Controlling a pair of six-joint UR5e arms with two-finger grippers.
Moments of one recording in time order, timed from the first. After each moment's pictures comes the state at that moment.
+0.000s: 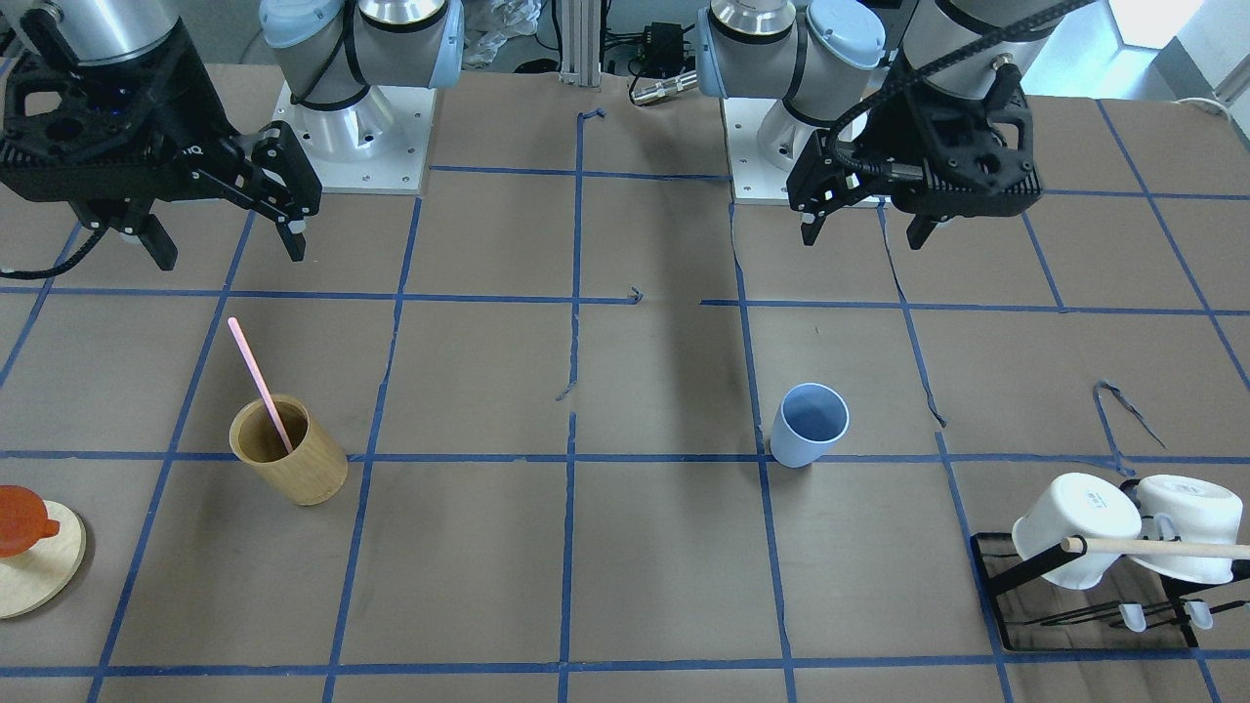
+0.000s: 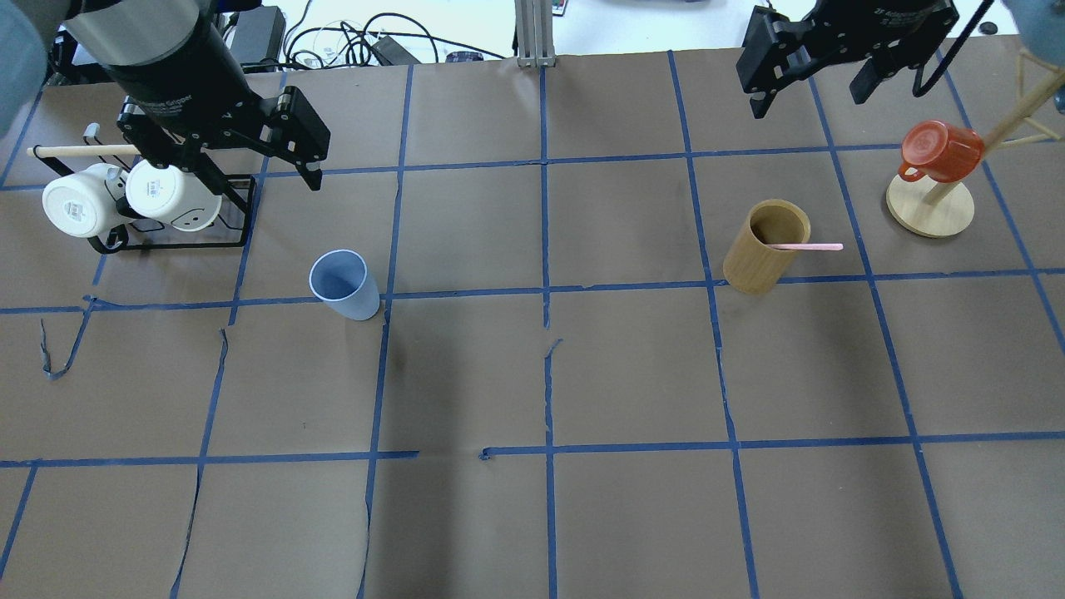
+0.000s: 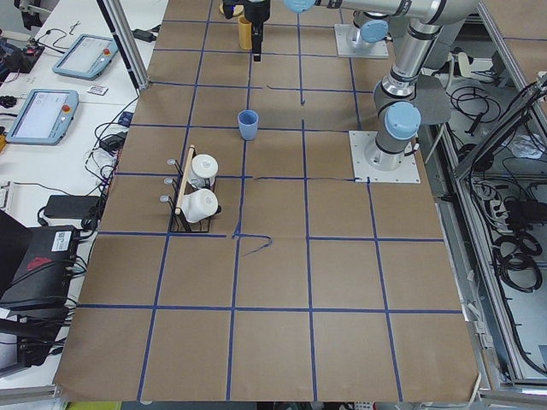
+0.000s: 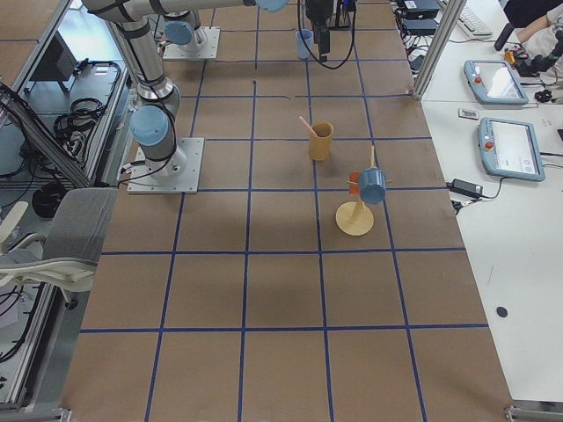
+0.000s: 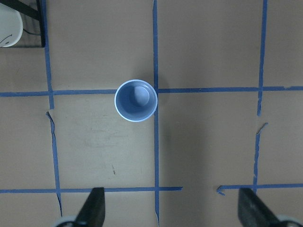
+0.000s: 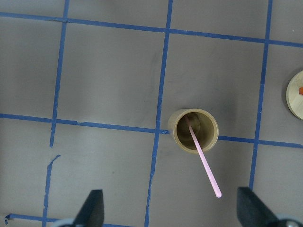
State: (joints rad) left arm -1.56 -1.60 -1.47 -1.66 1.56 0.01; right arm 1.55 -1.53 1.43 -1.61 -1.55 -0.13
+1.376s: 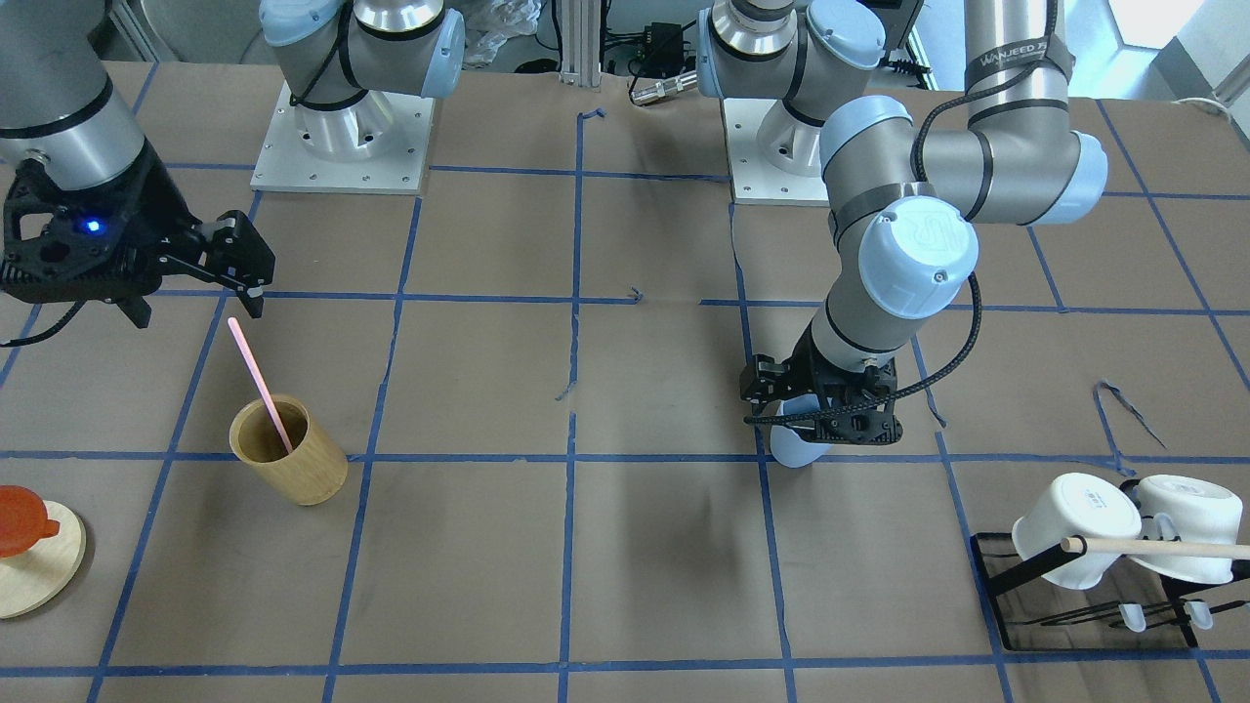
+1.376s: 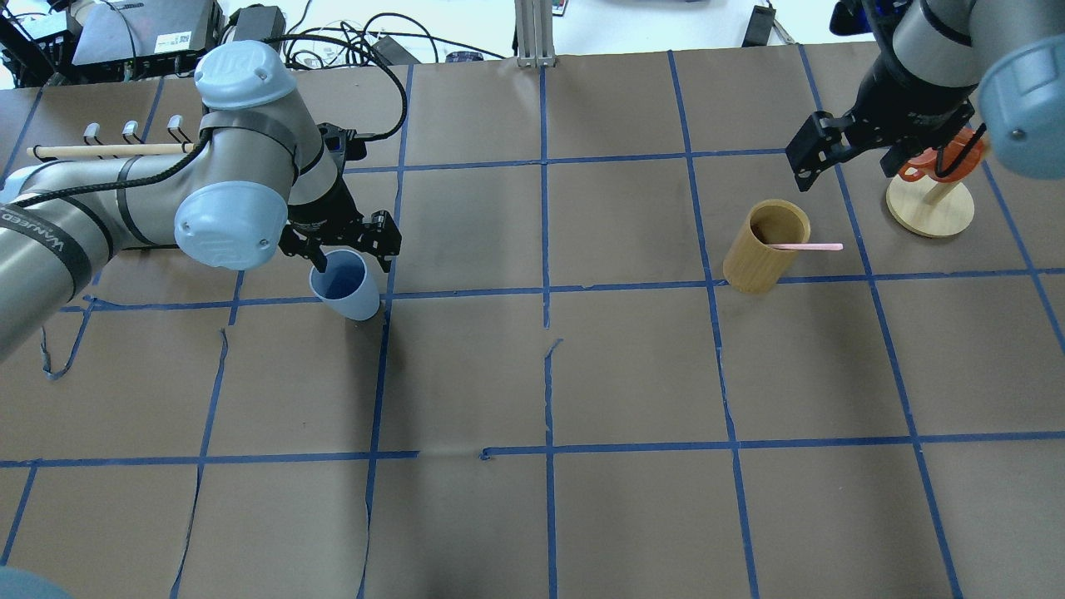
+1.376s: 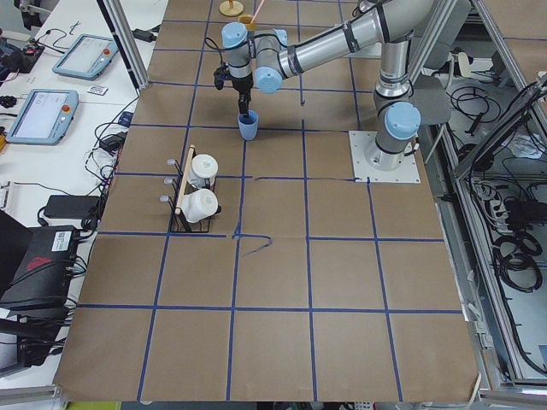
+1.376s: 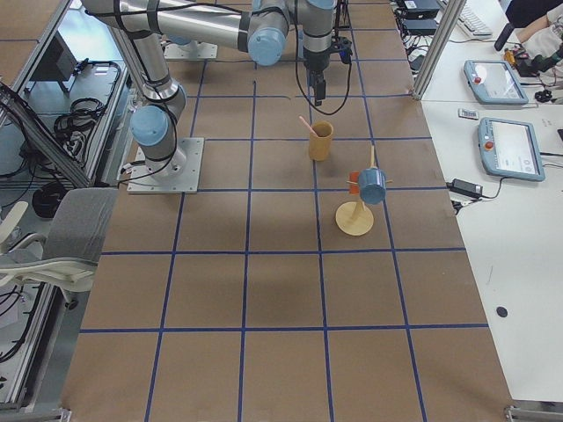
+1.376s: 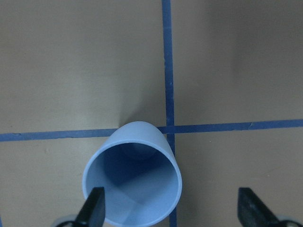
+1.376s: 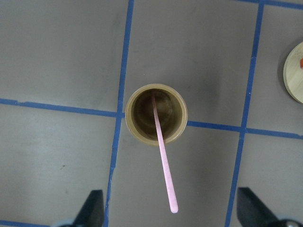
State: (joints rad) left arm -1.56 -1.85 -1.79 -1.16 1.57 0.05; right arm 1.41 -1.55 1.72 -1.81 -1.56 -0.29
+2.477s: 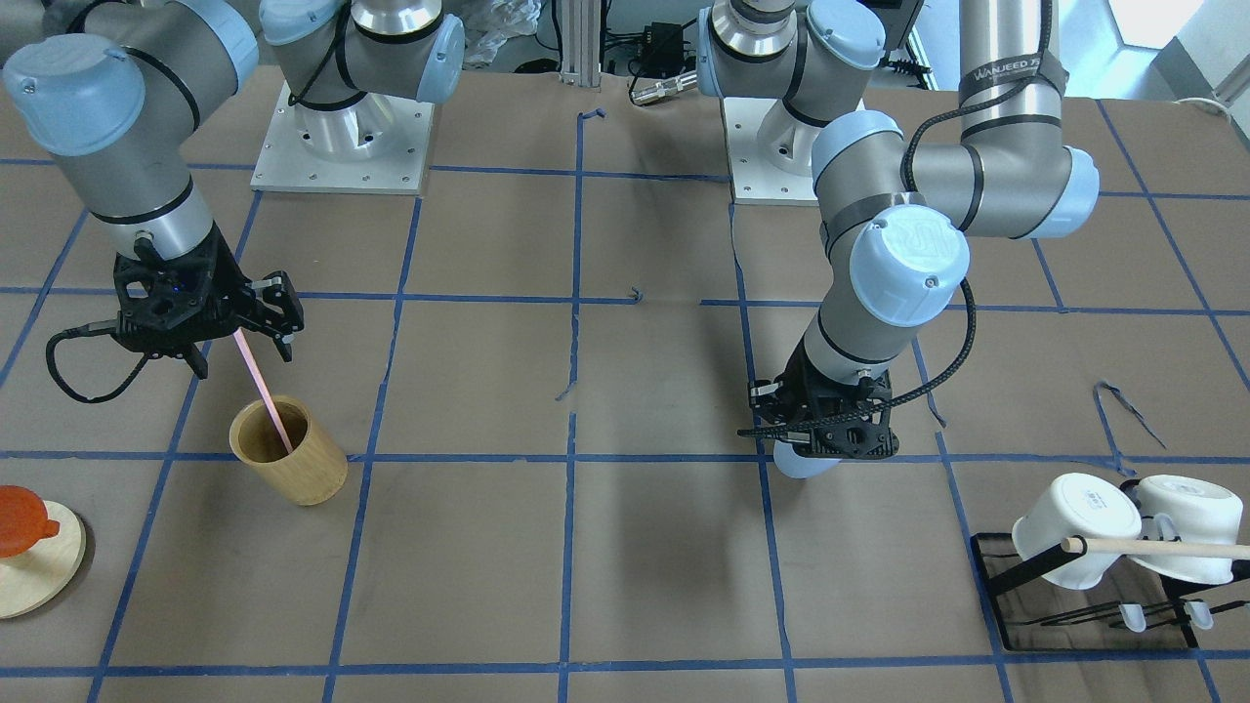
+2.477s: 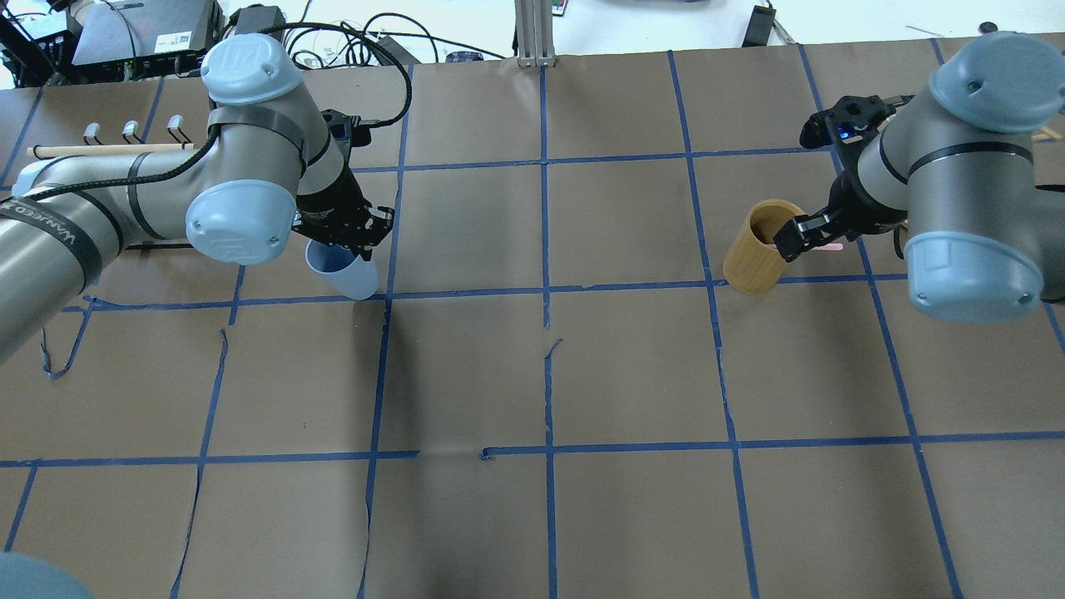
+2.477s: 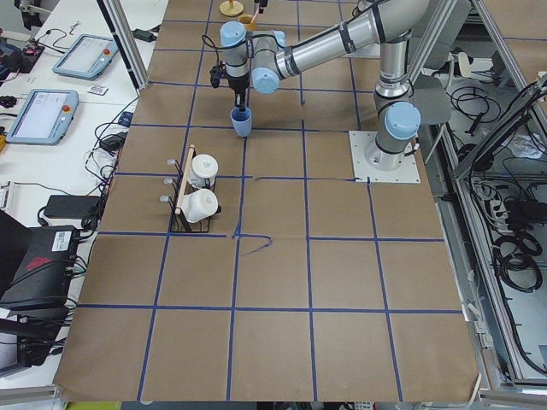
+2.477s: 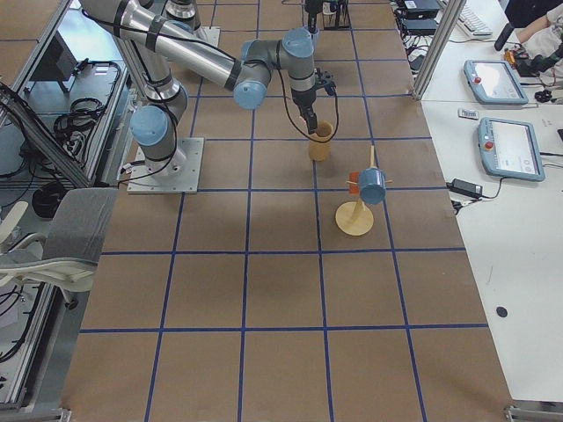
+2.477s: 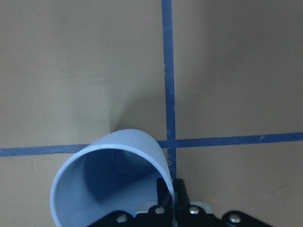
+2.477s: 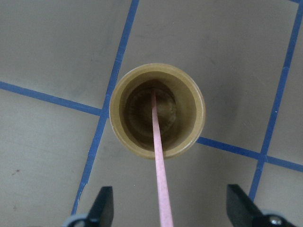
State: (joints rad) left arm -1.58 -1.86 -1.76 -1.10 1.56 0.00; right arm 1.37 -1.56 2.01 -2.18 -1.53 -0.49
